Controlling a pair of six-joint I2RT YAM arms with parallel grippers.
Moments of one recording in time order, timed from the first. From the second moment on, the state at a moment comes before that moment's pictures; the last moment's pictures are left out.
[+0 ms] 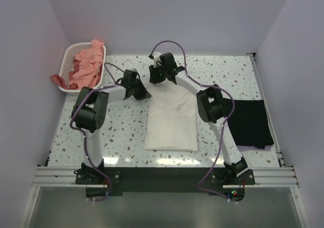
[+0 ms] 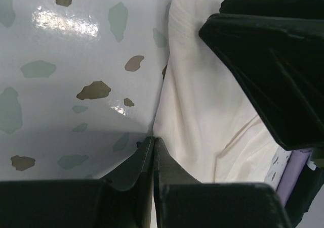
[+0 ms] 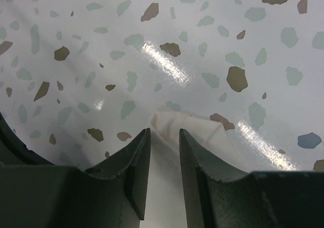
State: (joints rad) left arm -0.31 2.03 1.22 -0.03 0.24 -0.81; right arm 0.53 2.53 2.17 -0.30 -0.28 0.06
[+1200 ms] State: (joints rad) left arm -0.30 2.04 1.22 -0.01 0.26 -0.81; right arm 0.53 2.55 2.17 -0.32 -0.33 0.06
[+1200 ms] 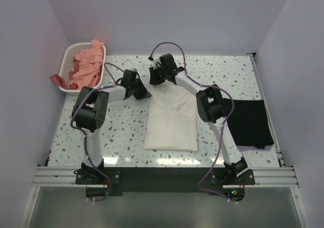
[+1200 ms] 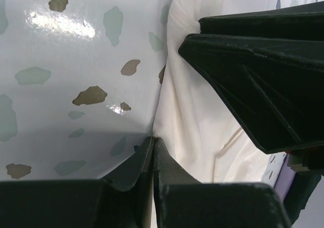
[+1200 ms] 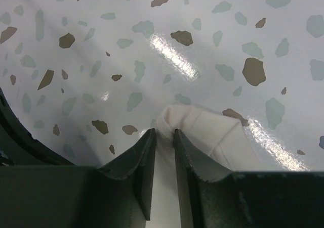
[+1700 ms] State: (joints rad) left arm -0.30 2.04 1.22 0.01 0.26 -0.81; right arm 0.53 2.54 2.14 -0.31 -0.27 0.06
